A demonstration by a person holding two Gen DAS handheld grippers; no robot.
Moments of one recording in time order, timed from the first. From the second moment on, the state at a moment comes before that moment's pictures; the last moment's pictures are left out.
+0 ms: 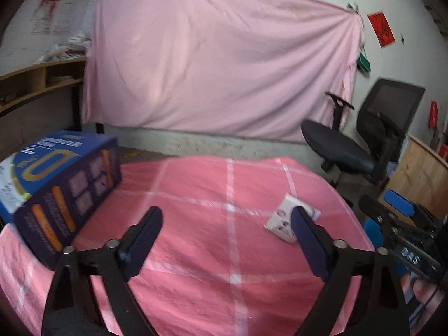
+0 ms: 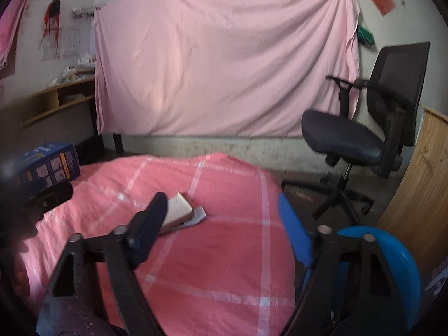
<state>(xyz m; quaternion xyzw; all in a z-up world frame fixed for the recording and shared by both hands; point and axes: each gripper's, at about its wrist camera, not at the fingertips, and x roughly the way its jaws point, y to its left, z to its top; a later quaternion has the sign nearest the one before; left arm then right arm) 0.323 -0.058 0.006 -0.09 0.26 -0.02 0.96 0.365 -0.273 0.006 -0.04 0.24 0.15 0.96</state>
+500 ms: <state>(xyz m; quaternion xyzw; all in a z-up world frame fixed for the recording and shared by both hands) 0.384 -0.086 -0.007 -0.12 0.38 -0.10 0.91 0.412 -0.264 -0.022 -0.06 0.34 0.18 0.92</state>
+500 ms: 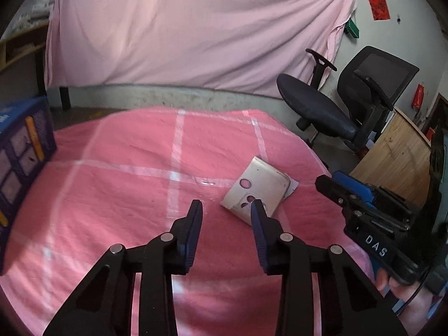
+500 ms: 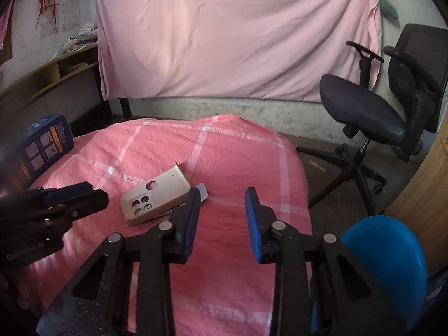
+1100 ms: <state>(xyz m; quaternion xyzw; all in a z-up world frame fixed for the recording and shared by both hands) 0.404 -0.088 -0.008 -0.17 0.41 -0.08 0.89 0.424 -0.260 -0.028 -0.05 0.36 0.18 0.91</state>
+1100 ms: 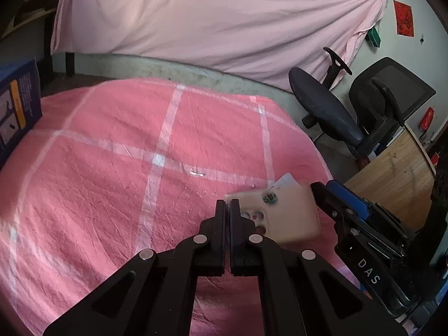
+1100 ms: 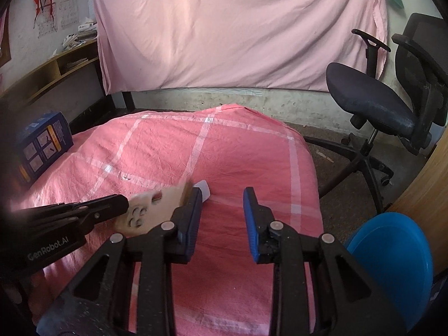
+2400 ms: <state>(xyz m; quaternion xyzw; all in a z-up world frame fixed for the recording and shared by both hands) 0.335 -0.029 0.020 -0.16 0.32 -0.02 0.93 0.389 -0.243 -0.011 -0.02 0.31 0.22 0.92</state>
